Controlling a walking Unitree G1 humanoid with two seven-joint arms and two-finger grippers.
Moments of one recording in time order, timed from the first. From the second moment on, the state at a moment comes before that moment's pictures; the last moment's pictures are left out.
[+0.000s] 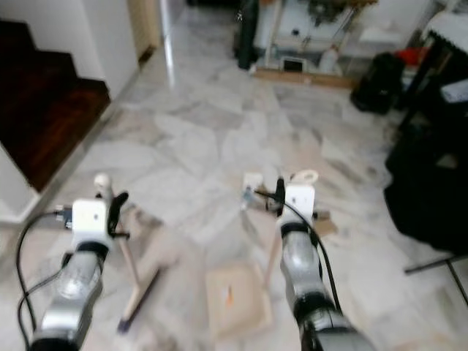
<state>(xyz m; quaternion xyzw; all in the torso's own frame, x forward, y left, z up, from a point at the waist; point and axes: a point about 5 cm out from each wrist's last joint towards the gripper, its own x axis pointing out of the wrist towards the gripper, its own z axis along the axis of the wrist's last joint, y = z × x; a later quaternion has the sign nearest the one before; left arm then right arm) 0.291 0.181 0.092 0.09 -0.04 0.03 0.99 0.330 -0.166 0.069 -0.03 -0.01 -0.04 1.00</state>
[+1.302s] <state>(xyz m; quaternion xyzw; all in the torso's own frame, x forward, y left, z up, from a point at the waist) 0.290 0.192 0.094 0.10 -0.04 0.05 0.99 0.331 -0.164 0.071 -0.02 -0.02 -0.04 1.00</state>
